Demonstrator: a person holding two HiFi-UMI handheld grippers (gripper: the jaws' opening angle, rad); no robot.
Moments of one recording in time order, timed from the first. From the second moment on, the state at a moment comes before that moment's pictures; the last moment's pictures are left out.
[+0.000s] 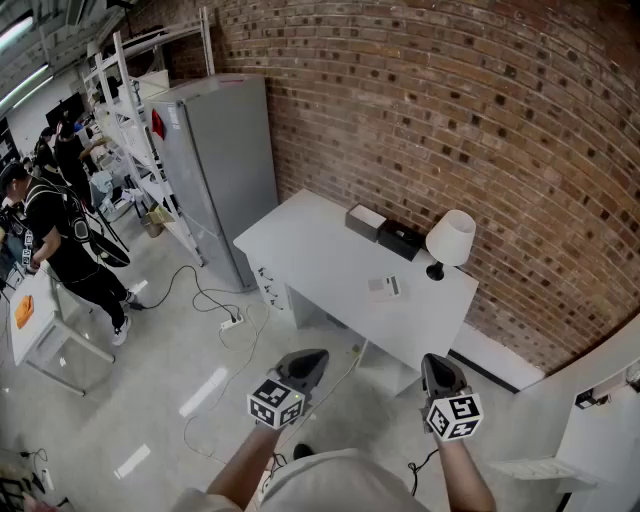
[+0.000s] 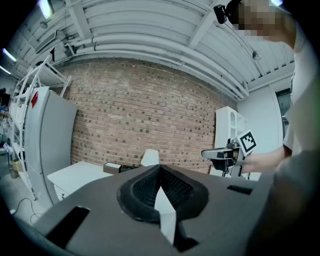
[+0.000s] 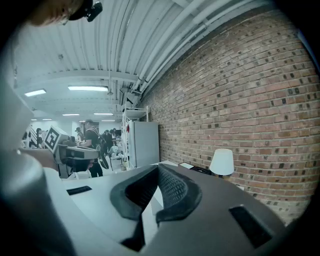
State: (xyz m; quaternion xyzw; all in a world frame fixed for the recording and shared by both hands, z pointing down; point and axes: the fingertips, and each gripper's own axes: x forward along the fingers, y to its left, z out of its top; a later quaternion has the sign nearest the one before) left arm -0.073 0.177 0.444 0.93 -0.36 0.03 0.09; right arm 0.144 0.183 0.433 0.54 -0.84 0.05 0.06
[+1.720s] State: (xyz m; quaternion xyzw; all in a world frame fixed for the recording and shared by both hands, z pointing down) left arm -0.143 0.166 0.465 0.93 -0.34 0.03 0.12; right arm 0.076 0.174 0.437 0.57 -0.82 0.07 0.05
